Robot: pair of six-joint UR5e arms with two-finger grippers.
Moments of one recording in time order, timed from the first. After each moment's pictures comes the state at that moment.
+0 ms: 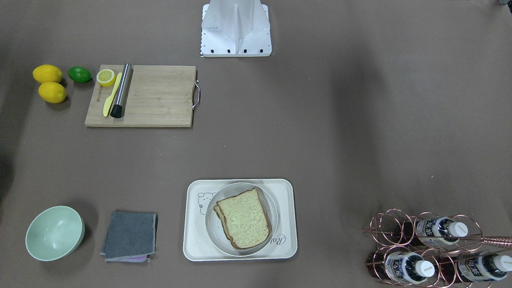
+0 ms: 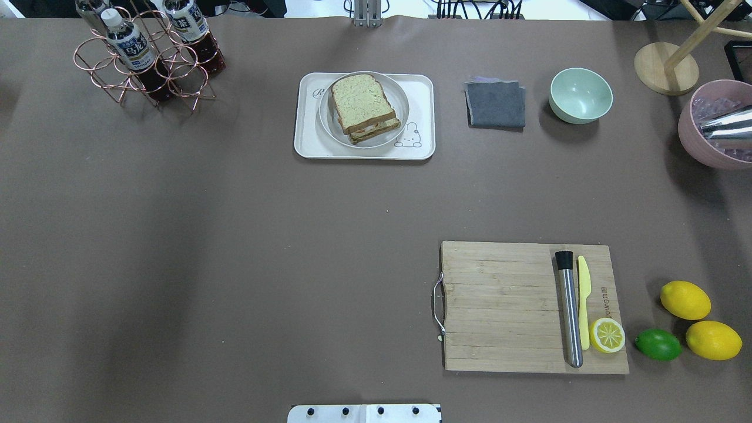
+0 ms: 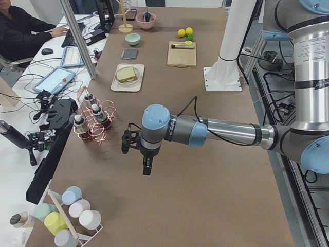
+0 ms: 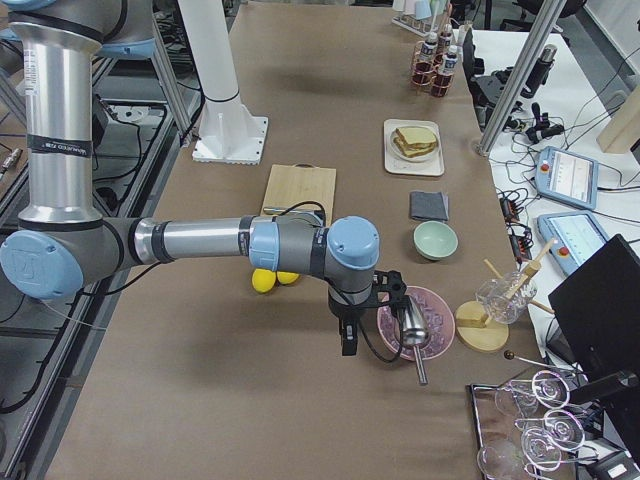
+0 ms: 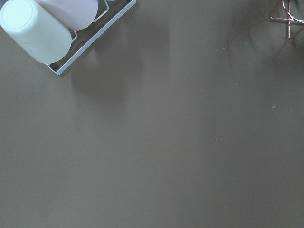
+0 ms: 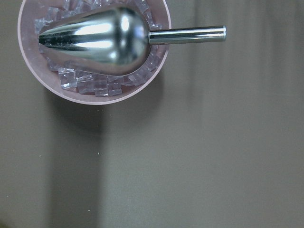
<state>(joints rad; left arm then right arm) -1.61 -1.43 -1.83 -1.68 -2.31 -0.15 1.66 -1.64 1.75 -1.72 2.28 -0.17</state>
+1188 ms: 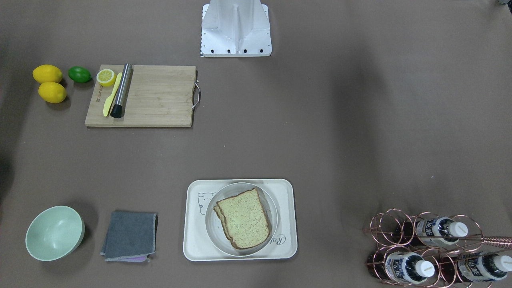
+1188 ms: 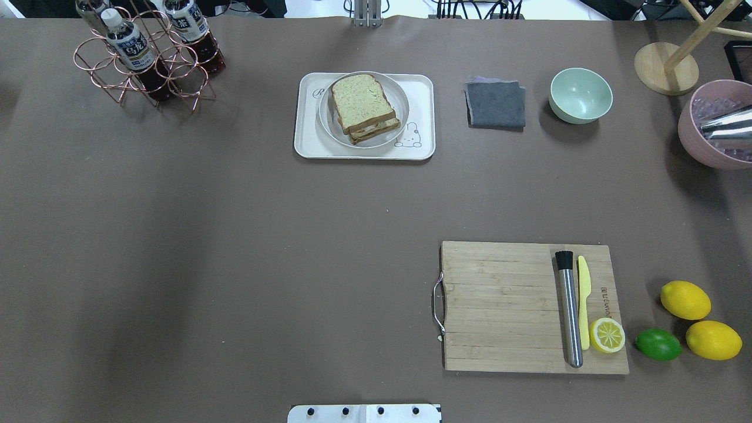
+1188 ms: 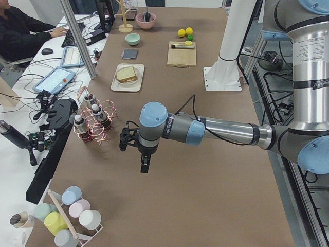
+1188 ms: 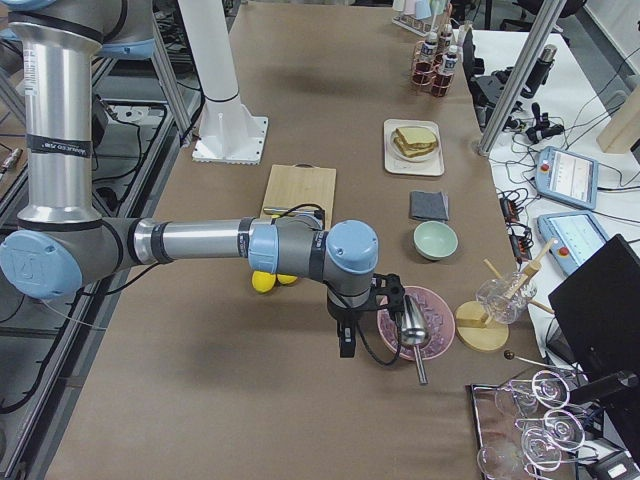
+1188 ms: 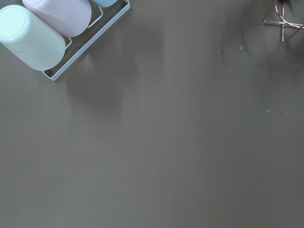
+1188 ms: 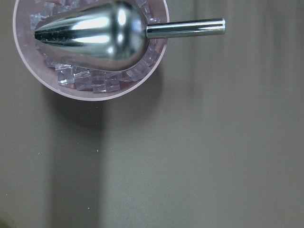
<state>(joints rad) -1.60 -1.44 -1.83 -1.68 -2.31 -0.15 1.66 -1.65 1.74 -1.72 2.28 -0.17</state>
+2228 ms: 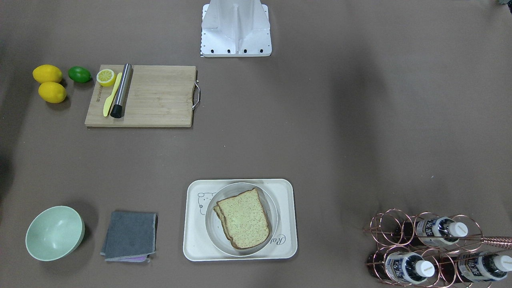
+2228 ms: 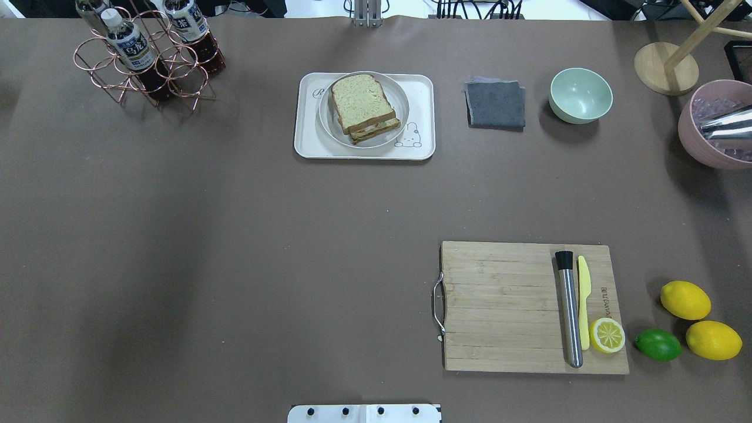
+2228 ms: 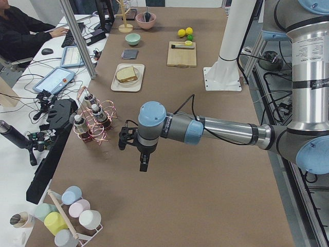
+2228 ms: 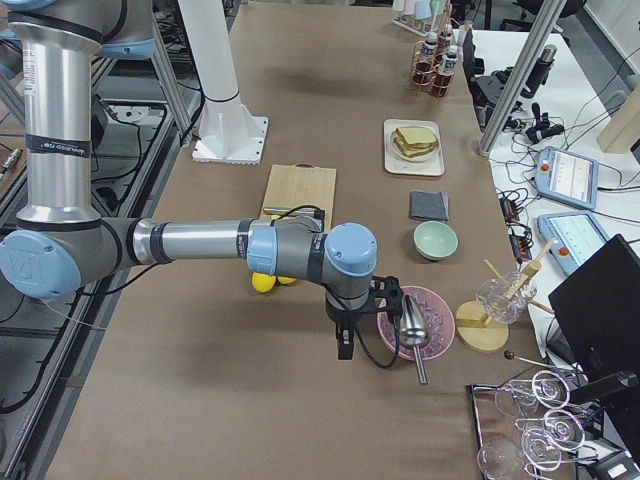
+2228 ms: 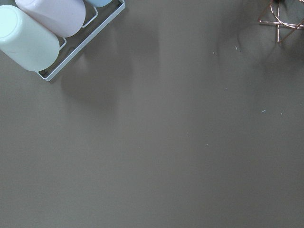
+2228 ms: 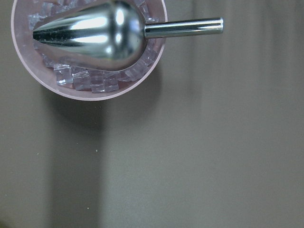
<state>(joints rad) -1.59 -1.46 -1.83 -1.68 -2.32 -0.16 1.67 -1.65 1.74 -1.72 2.28 -0.16</state>
